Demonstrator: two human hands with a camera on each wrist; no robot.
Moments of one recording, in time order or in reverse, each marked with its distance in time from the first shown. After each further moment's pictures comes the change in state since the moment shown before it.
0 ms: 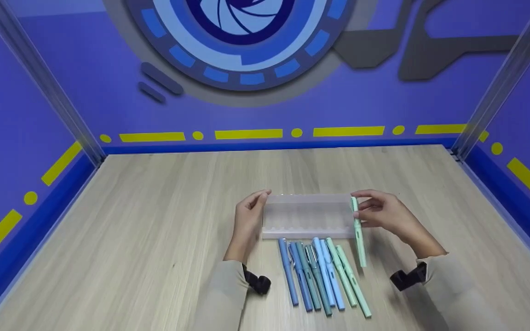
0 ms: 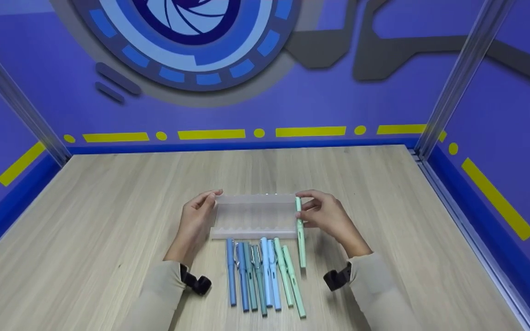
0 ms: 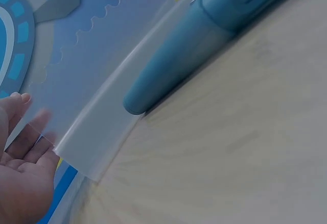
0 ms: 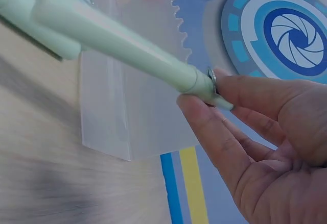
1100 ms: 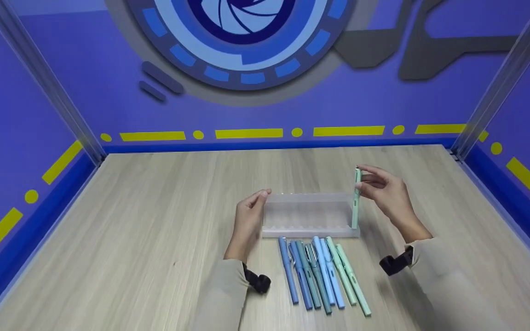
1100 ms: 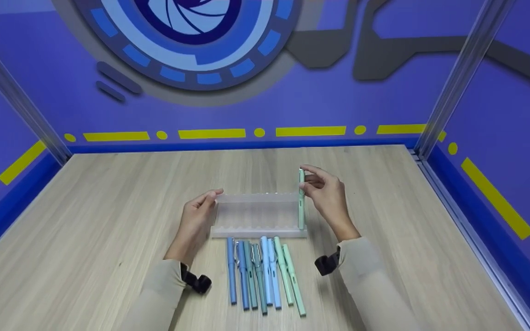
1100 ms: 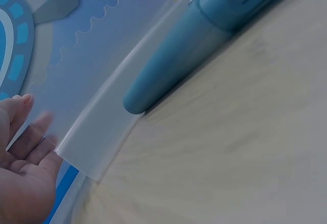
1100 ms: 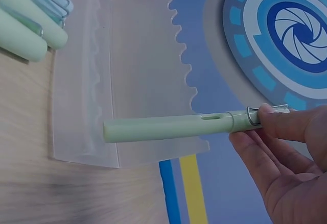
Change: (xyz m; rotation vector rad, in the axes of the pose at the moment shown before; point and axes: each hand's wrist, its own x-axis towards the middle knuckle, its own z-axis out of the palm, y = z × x) left_hand -0.002 0.000 -0.002 -0.014 -0.017 -0.031; right_hand 0.025 -0.014 0.001 0.066 0.323 -0.135
